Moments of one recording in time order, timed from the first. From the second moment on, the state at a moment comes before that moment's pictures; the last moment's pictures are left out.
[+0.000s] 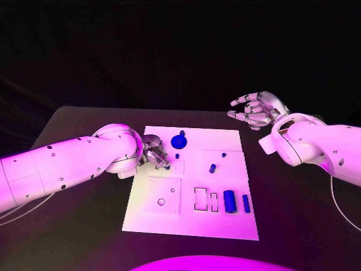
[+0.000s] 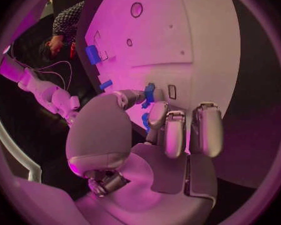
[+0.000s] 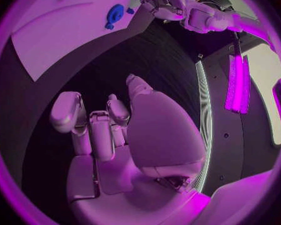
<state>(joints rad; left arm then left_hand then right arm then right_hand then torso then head) 1.20 -0.70 -0.04 1.45 -1.09 0.12 -0.53 1.16 -0.25 0.72 0.28 0.39 0.84 0.06 0.81 0.78 1.30 -0.01 1.31 1.11 1.47 -0.07 1.57 1.31 0.07 1.44 0.04 1.44 1.27 1.31 -0.86 -0.17 1.44 -0.64 -0.57 0.13 1.43 -0.13 0.12 0.29 0.29 0.77 0.18 0.26 0.32 1.23 0.09 1.24 1.12 1.46 0.02 1.48 1.31 0.10 1.34 0.12 1.12 1.22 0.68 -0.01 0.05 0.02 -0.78</state>
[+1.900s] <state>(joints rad) 1.20 -0.68 -0.04 1.44 -1.10 0.14 -0.53 1.08 -0.24 0.74 0.18 0.38 0.87 0.04 0.80 0.78 1.35 -0.03 1.33 1.15 1.46 -0.08 1.57 1.31 0.07 1.45 0.03 1.44 1.28 1.31 -0.86 -0.17 1.44 -0.65 -0.58 0.12 1.42 -0.12 0.13 0.29 0.29 0.77 0.18 0.26 0.32 1.23 0.09 1.24 1.12 1.46 0.02 1.48 1.31 0.10 1.34 0.12 1.12 1.22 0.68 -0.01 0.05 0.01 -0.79</state>
